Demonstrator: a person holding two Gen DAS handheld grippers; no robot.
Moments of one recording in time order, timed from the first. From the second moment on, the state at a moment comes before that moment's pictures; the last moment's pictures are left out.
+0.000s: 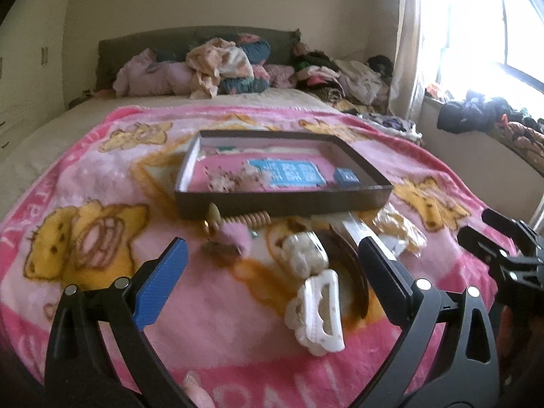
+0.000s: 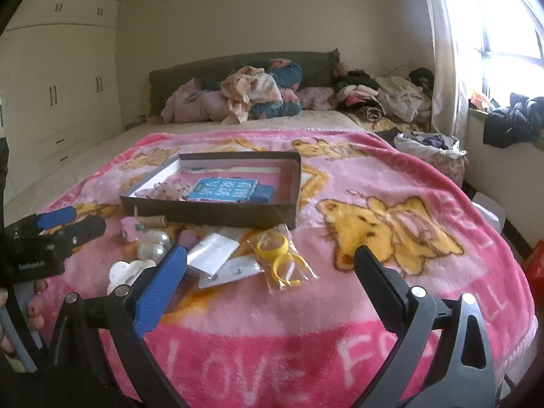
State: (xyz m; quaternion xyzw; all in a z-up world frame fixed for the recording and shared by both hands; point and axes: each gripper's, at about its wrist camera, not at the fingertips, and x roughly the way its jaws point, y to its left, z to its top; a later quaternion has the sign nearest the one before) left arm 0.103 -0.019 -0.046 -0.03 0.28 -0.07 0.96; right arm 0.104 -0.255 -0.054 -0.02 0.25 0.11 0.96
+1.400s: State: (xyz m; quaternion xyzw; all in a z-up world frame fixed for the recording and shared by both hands) left arm 0.111 -0.051 -0.090 0.00 0.36 -0.11 0.92; right arm 0.207 -0.246 -0.126 -0.10 0.37 0.10 0.92
